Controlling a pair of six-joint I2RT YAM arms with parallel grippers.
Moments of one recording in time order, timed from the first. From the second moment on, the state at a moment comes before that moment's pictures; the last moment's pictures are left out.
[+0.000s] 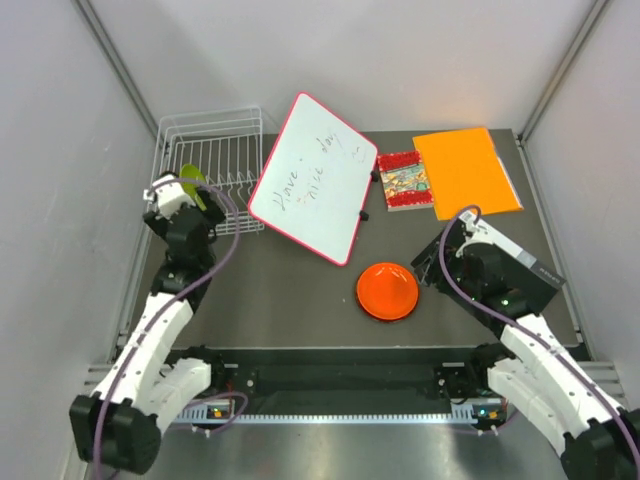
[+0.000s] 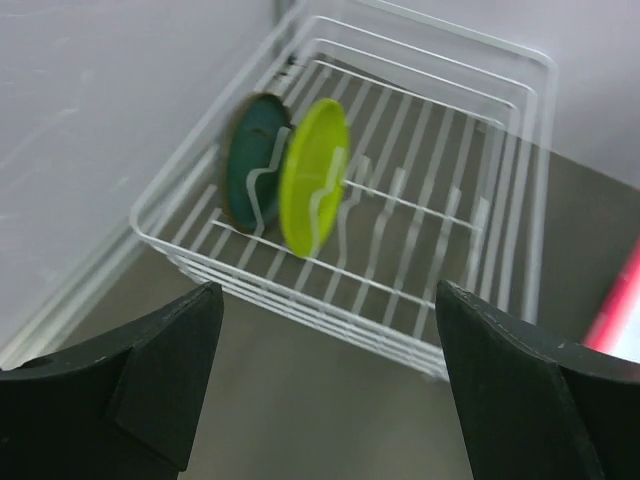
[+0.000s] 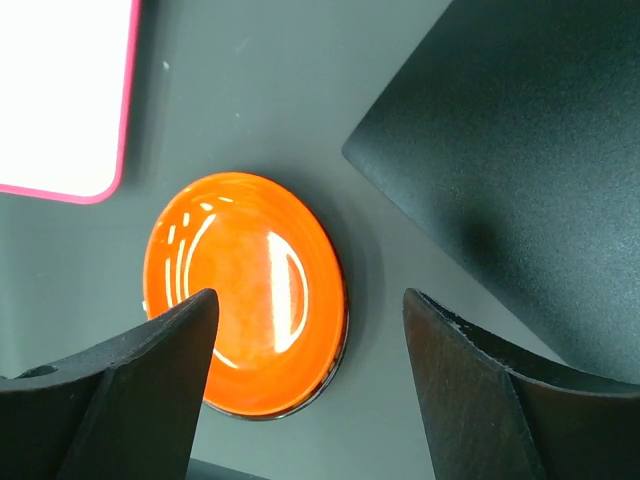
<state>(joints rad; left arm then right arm) -0.27 0.86 0.68 0.01 -0.66 -0.26 0.33 0.69 0.45 -0.40 0.01 0.58</state>
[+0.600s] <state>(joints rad) 0.23 1.42 0.89 0.18 -0.02 -0.35 0.33 1.00 0.45 -0.14 -0.09 0.56</state>
